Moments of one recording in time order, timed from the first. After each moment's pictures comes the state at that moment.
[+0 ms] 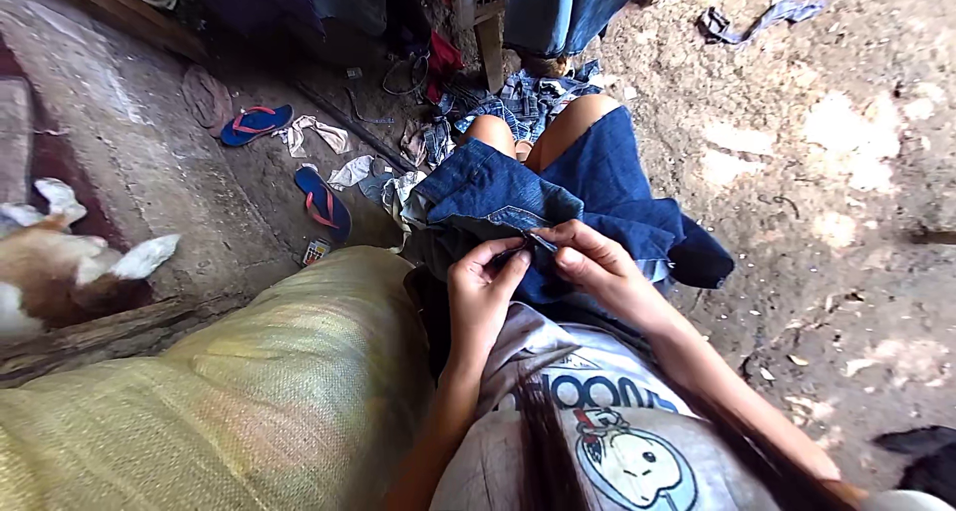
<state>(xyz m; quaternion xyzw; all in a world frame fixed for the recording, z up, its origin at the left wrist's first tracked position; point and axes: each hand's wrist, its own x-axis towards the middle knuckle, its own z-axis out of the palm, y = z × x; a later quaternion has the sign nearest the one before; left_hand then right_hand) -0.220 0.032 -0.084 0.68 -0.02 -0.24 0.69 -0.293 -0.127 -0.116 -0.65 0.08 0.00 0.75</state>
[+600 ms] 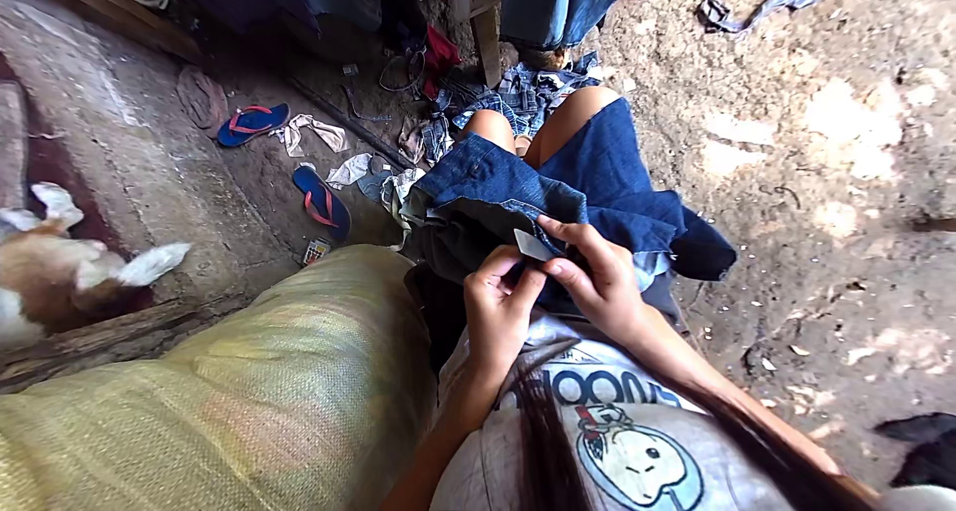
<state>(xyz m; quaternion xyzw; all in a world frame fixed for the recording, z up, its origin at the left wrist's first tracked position) -0.238 0.025 -0.080 0.66 -0.05 -0.20 0.72 -0.292 -0.106 -0.117 -0.82 0.05 -0.20 0.53</state>
